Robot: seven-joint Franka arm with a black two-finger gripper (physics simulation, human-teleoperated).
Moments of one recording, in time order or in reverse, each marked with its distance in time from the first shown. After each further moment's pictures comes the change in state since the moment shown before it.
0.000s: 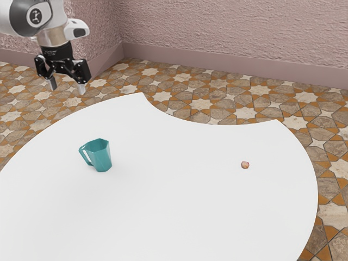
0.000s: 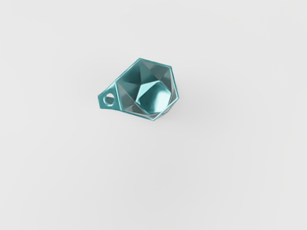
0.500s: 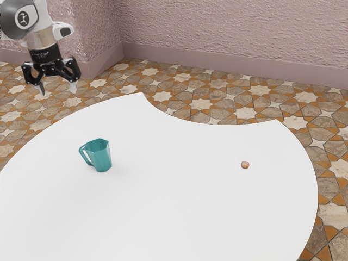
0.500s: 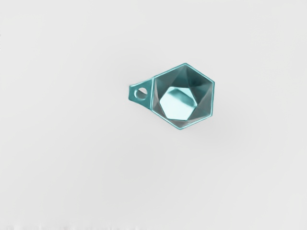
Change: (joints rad) arm 0.017 0.017 0.089 -0.014 -0.068 0.031 -0.223
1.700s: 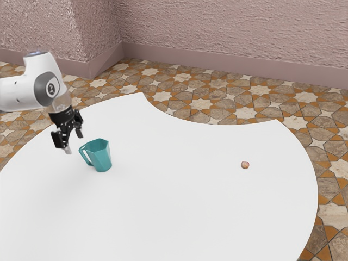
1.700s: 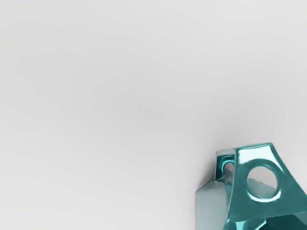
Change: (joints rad) arm 0.035 0.242 0.092 -0.270 -0.222 0.422 -1.079
